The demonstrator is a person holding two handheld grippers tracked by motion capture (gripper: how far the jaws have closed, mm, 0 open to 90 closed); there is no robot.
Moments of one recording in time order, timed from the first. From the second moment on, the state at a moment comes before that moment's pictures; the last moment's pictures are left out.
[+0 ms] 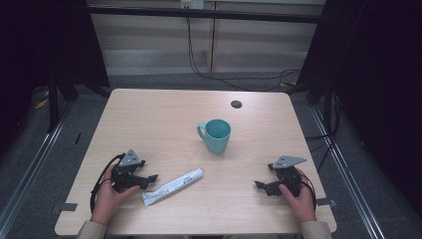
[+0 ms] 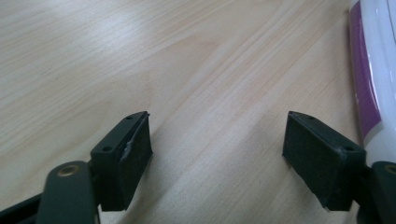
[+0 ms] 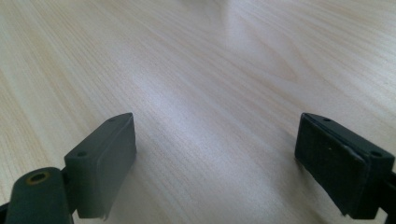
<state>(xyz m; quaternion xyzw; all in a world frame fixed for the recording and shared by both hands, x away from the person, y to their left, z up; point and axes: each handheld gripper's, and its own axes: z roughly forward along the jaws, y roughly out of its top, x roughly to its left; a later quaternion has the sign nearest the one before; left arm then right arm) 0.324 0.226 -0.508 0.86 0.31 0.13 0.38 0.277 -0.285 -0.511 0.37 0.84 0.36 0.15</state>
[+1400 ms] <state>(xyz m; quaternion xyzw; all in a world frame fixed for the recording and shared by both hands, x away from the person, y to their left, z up) 0.310 0.191 -0.454 0.93 0.27 -0.01 0.25 0.277 -0.285 -0.511 0.37 0.84 0.36 0.15</state>
